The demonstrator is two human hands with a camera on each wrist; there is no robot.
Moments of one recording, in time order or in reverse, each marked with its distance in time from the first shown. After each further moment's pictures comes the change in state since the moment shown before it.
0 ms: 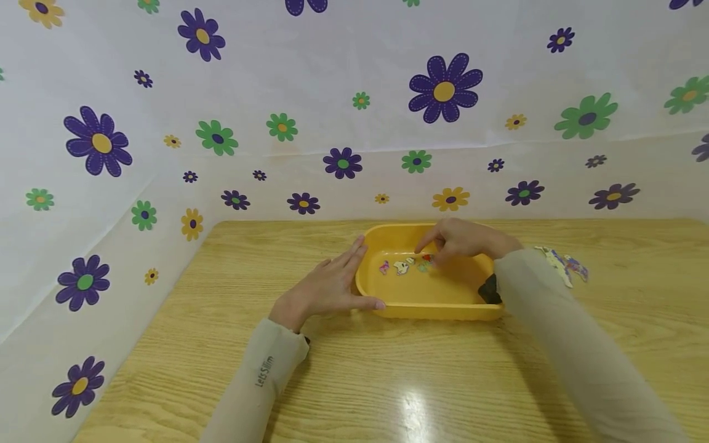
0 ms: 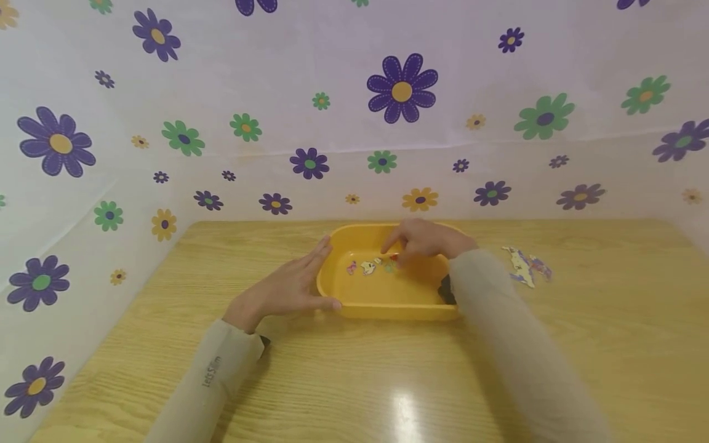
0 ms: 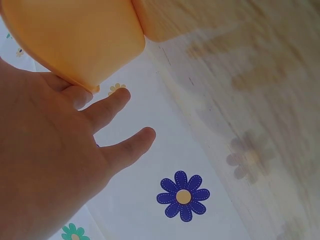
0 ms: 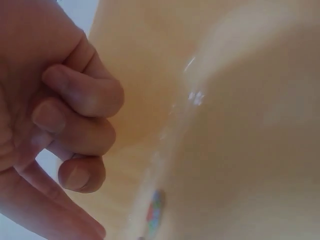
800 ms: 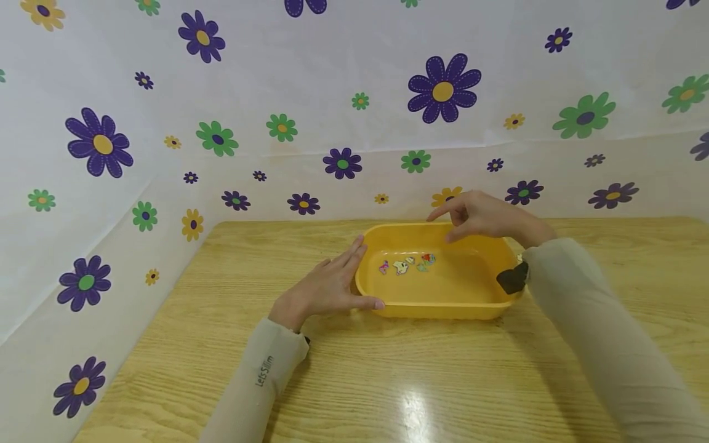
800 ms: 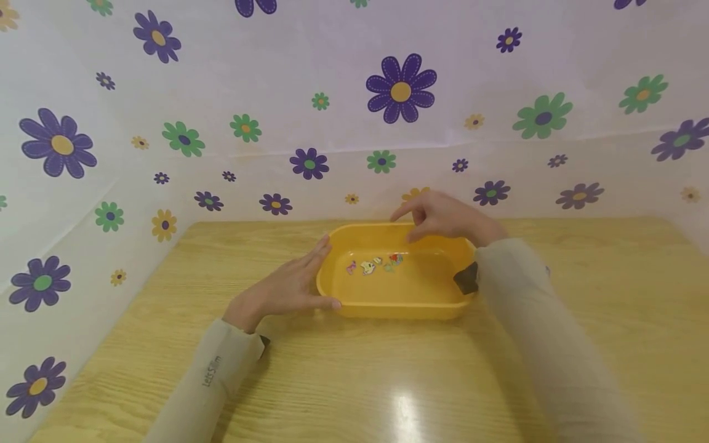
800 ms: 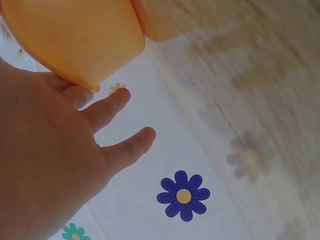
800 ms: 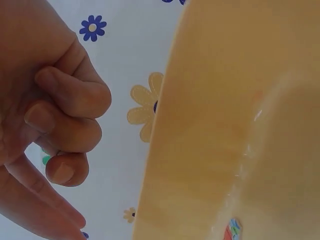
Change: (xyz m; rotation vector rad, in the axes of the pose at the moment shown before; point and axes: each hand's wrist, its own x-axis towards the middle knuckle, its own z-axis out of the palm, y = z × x) left_hand -0.002 0.005 -0.002 0.018 0.010 -0.007; right_hand -0.030 -0.018 -0.035 -0.002 0.201 0.001
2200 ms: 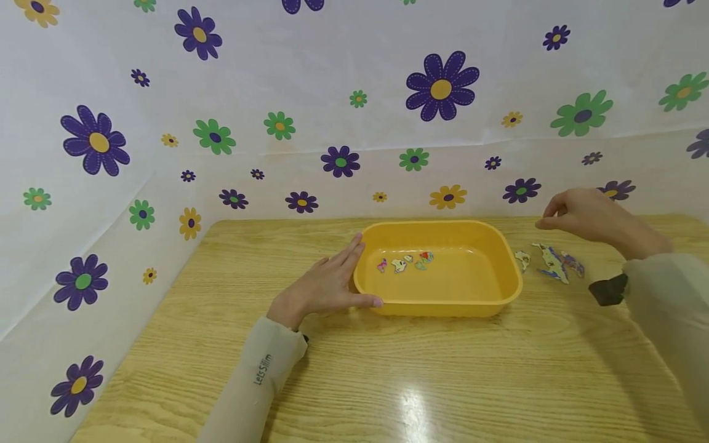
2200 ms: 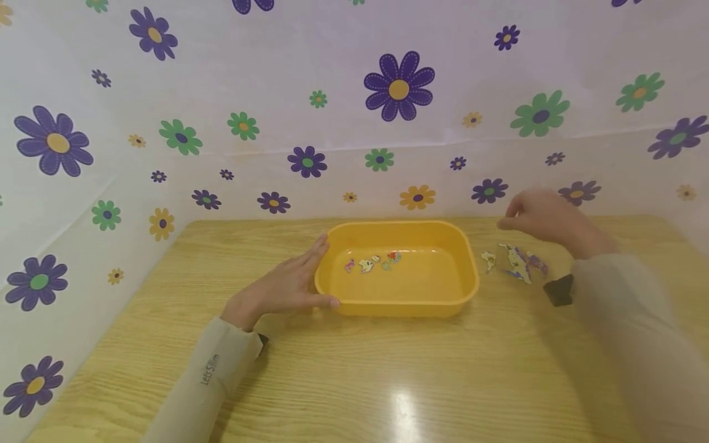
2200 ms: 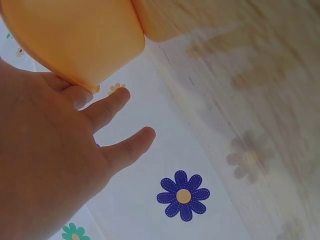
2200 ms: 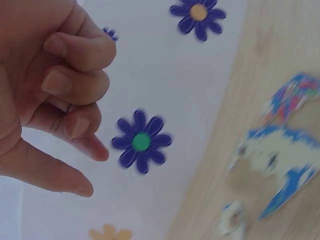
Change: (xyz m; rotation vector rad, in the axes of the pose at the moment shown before) left_hand 0.000 -0.001 0.000 -0.015 -0.004 -0.002; right_hand -0.102 0.054 -0.053 -0.345 0.145 0.378
